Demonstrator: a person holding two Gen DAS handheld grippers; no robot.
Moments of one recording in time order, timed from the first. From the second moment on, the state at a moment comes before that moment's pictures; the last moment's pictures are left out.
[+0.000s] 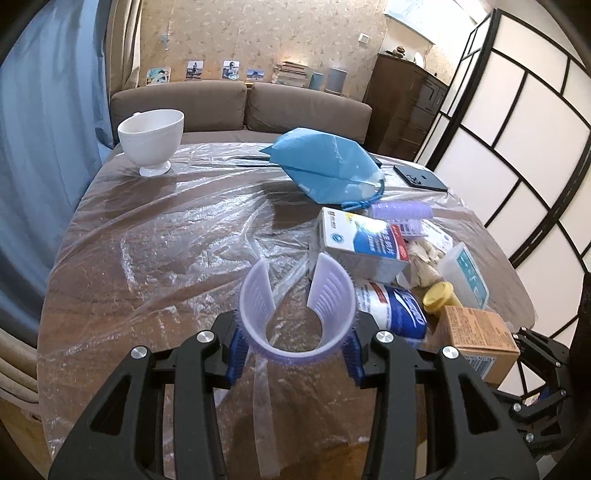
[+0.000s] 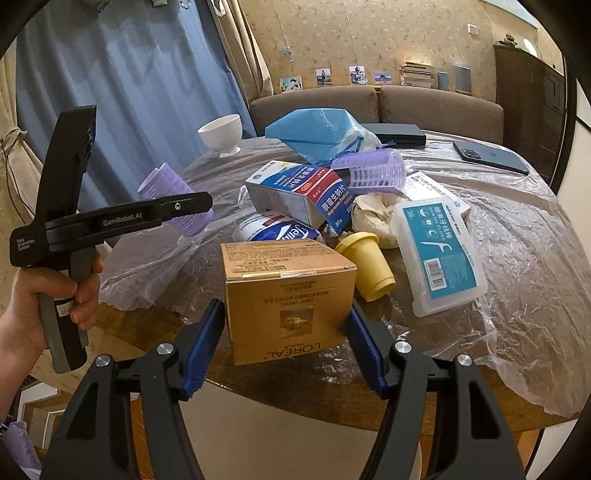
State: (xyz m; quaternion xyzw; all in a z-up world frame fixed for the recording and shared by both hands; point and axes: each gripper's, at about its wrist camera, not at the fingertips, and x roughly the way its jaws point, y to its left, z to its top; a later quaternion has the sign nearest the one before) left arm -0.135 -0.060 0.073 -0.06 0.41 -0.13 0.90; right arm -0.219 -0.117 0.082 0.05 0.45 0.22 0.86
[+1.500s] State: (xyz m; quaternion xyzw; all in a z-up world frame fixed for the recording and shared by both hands) left arm -0.241 -0.105 0.088 -0.04 0.42 -0.18 0.89; right arm -0.283 -0.135 0.107 0.07 0.46 0.23 0.85
